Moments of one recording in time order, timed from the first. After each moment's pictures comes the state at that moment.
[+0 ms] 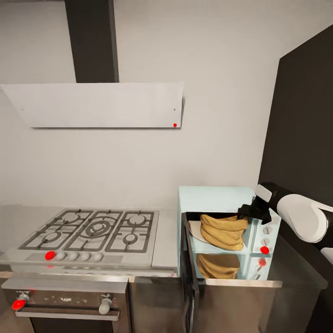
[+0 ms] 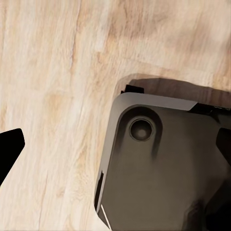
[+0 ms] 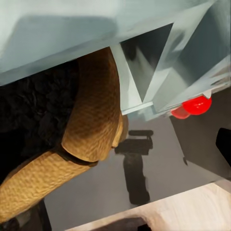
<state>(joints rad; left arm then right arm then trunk) 0.00 0.06 0.20 -0.13 0.00 -0.01 0.00 -1.41 -0.25 -0.27 0.07 0.00 0.88 -0.19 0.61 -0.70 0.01</state>
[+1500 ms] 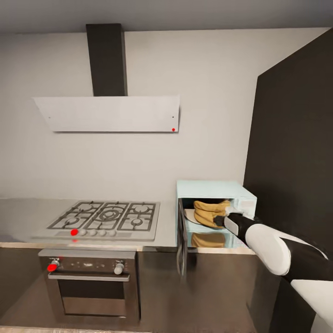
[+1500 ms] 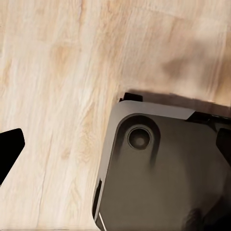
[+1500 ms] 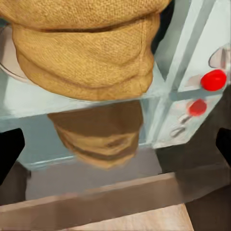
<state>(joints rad) 0.00 0.06 0.21 -0.13 0.00 -0.01 0.00 -1.19 -0.05 -0.26 0.07 0.15 0.21 -0.18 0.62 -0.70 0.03</state>
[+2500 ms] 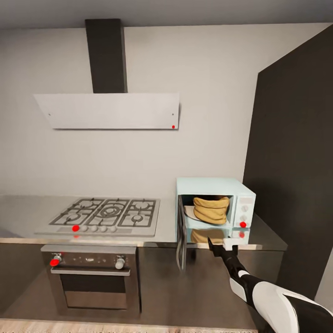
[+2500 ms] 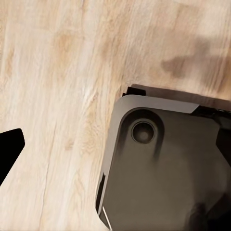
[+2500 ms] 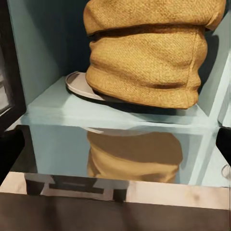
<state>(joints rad) 0.00 0.07 0.20 -0.13 0.00 -0.01 0.00 -0.83 -0.05 -0.26 0.07 0.30 -0.69 0.02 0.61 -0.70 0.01</state>
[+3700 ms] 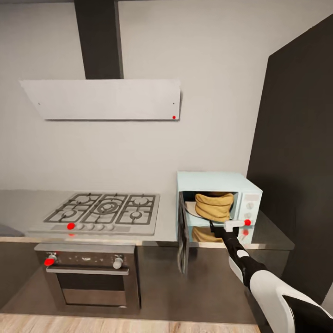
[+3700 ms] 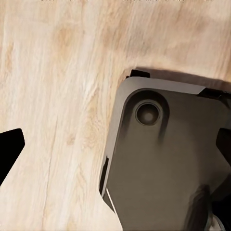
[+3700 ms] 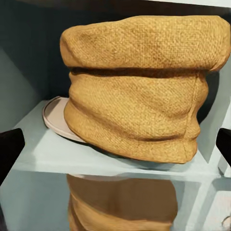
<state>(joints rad) 0.00 0.07 0.20 -0.13 0.00 -0.01 0.00 -0.83 -0.03 -0.26 -0.20 0.29 -0.52 0.03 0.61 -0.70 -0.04</state>
